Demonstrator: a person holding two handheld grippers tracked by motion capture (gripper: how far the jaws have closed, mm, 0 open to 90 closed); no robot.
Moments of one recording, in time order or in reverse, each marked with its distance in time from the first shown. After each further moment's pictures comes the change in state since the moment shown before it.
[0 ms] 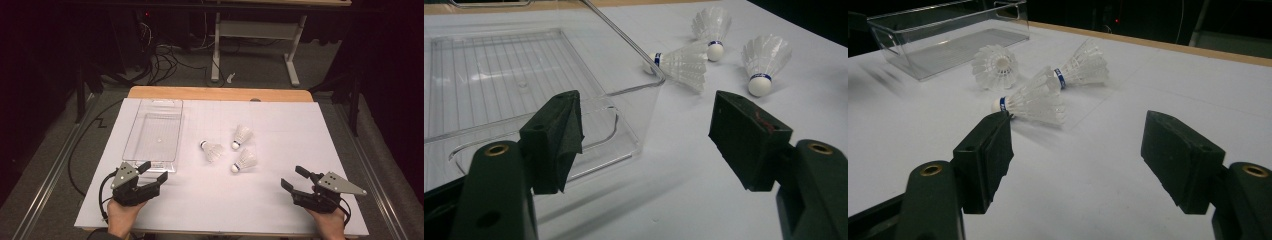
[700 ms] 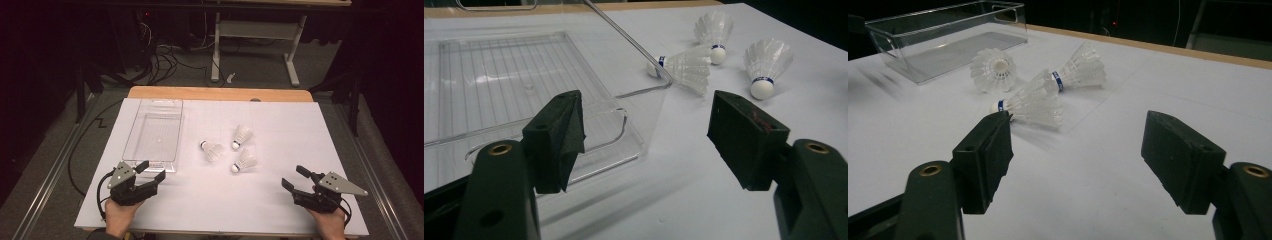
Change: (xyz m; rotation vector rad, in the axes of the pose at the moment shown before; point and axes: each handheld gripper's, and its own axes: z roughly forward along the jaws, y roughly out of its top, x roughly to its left) left arm 0.004 -0.001 -0.003 -0.015 0.001 -0.003; right arm 0.000 0.000 -0.001 -0.009 -0.007 0.003
